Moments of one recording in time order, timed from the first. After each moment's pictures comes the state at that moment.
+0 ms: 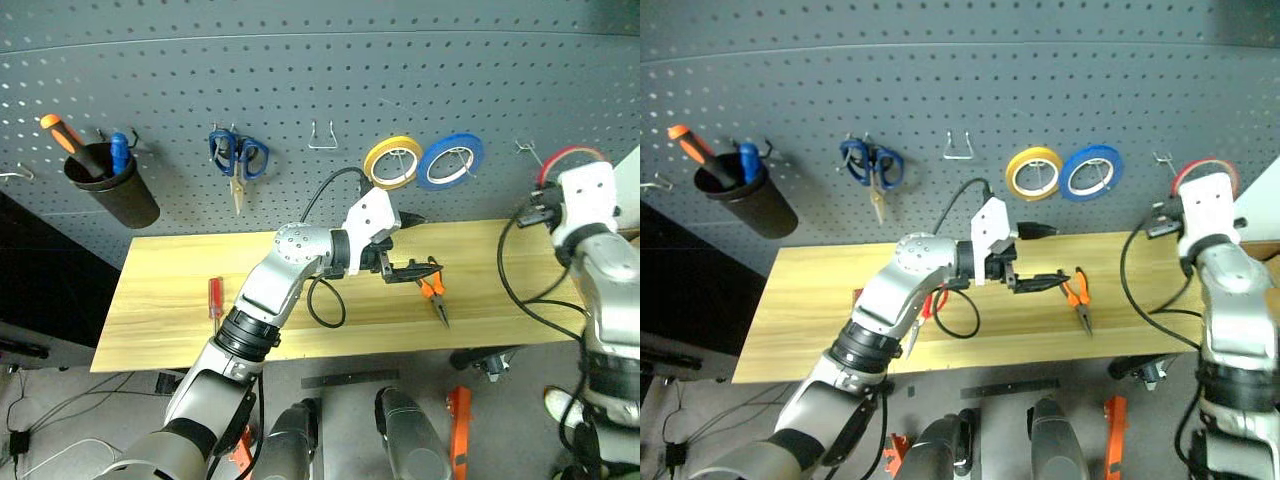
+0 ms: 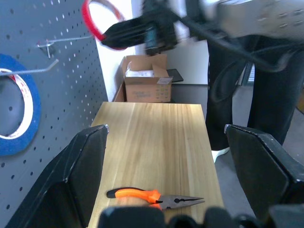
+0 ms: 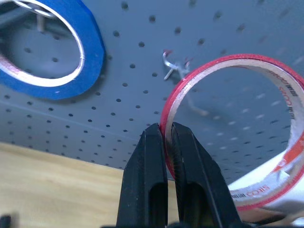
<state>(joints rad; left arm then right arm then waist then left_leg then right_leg) -0.75 0.19 -0.31 0.07 -0.20 0.31 -0.95 -0.55 -0.53 -0.27 0.08 -0.02 0.43 0.31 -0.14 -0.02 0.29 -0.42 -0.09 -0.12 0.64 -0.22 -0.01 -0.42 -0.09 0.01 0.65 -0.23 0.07</state>
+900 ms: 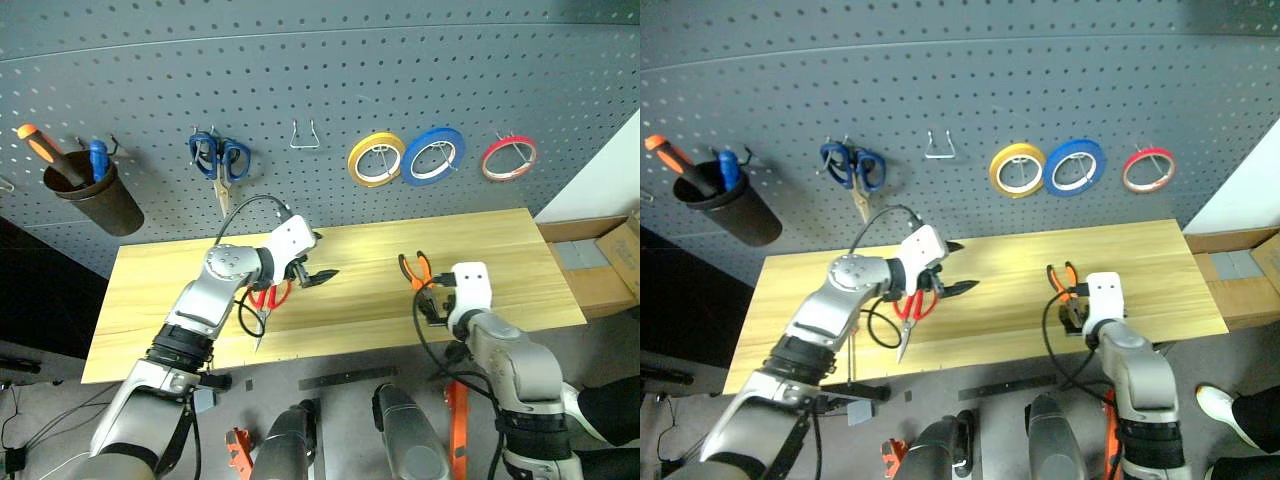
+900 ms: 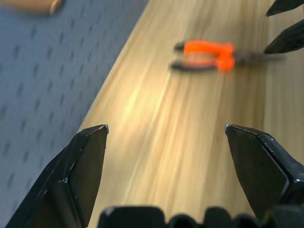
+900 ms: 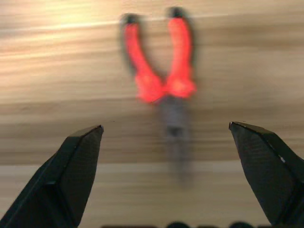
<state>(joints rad) -0.60 0.53 -0.23 0.22 -0.05 0.21 -0.89 -0.30 -0.12 -0.04 -0.23 0.09 1.05 0.08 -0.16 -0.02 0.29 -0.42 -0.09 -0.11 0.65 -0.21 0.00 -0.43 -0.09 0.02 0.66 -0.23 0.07</state>
